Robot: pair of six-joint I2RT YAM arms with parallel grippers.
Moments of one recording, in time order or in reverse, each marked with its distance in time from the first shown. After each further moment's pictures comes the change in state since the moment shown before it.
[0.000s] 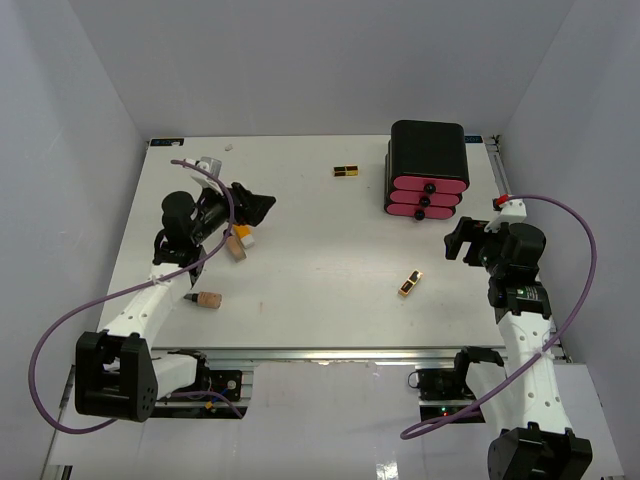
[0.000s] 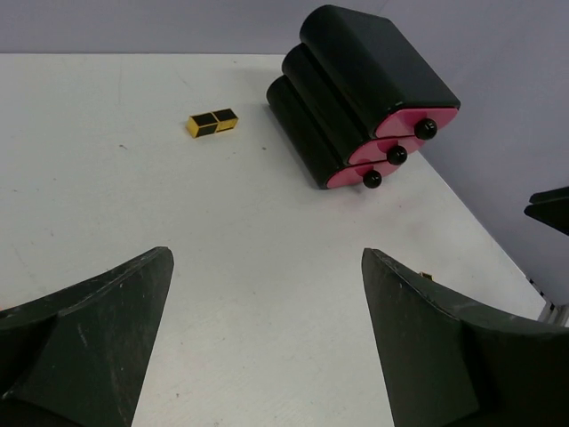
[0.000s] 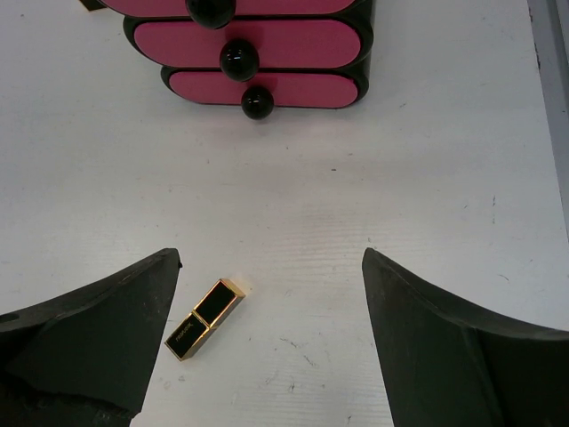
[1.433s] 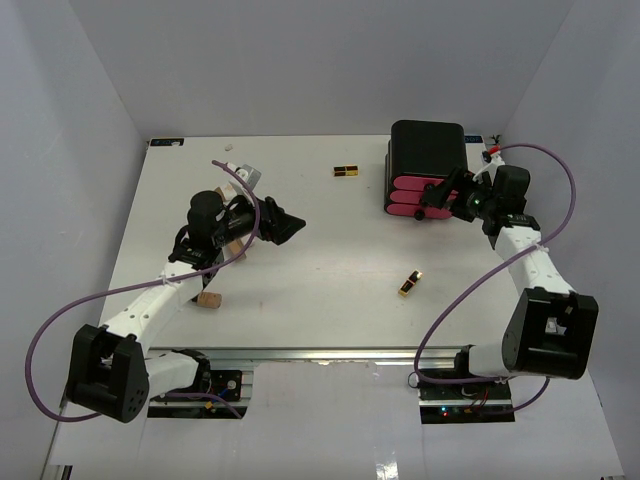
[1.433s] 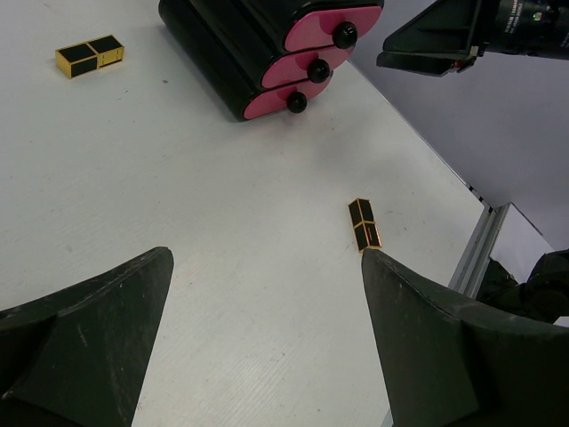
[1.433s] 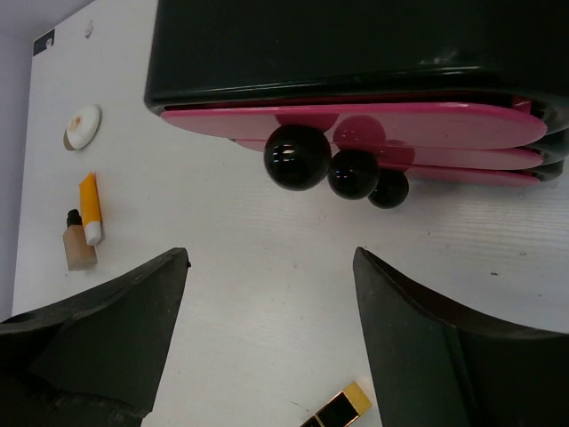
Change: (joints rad) left arm -0.199 0.011 0.045 -0.153 0.058 0.054; right arm 0.008 0.633 0.320 0.214 -0.310 0.314
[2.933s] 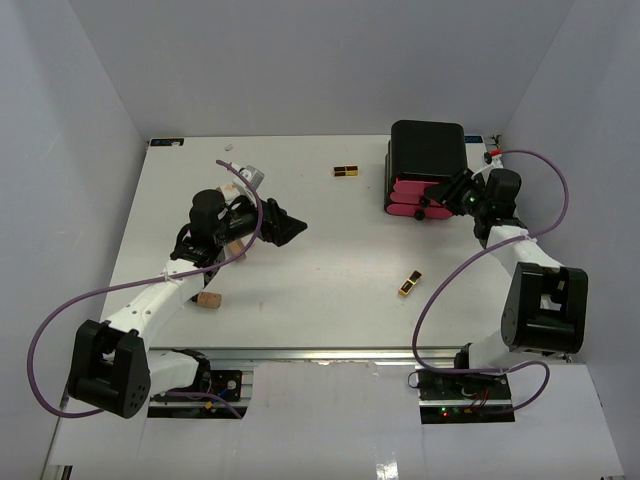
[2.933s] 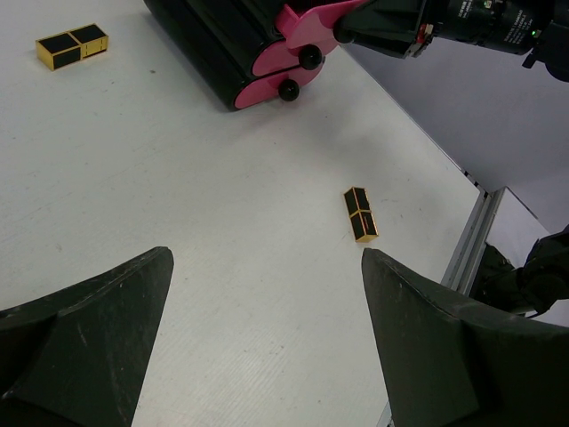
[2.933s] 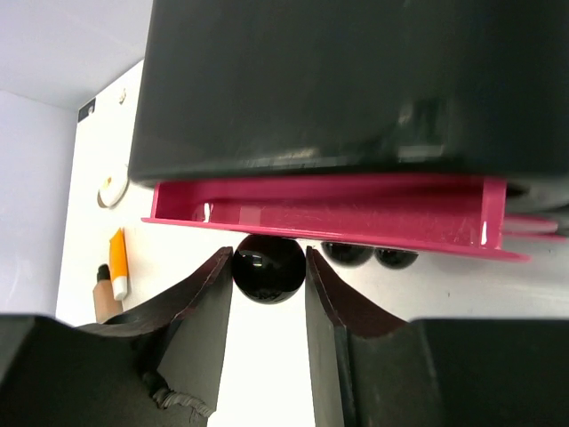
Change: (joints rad) left arm 0.000 0.024 0.008 -0.006 0.039 0.019; right arm 0.007 0.156 -0.059 0.341 0.030 0.197
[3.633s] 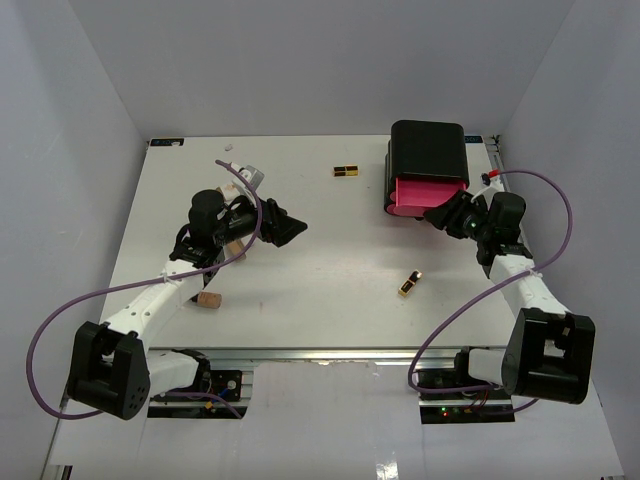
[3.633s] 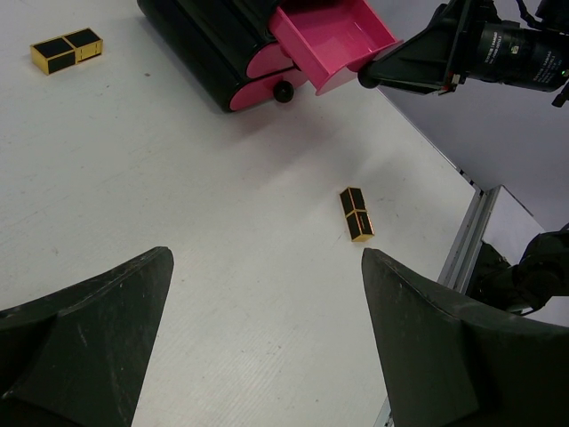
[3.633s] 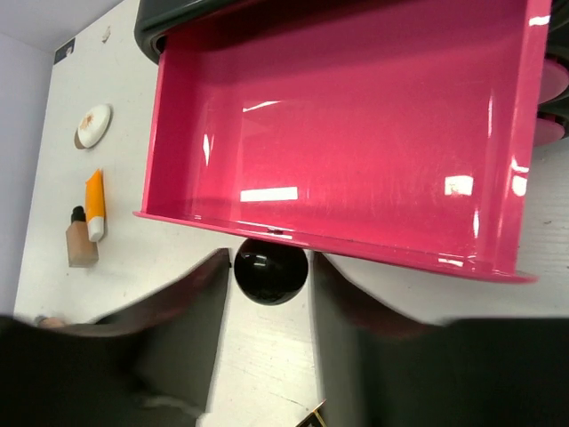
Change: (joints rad) left arm 0.000 -0.008 0.000 0.001 0.011 -0.001; right arm -0.002 -0.263 -0.204 -0.098 -0.029 -0.128
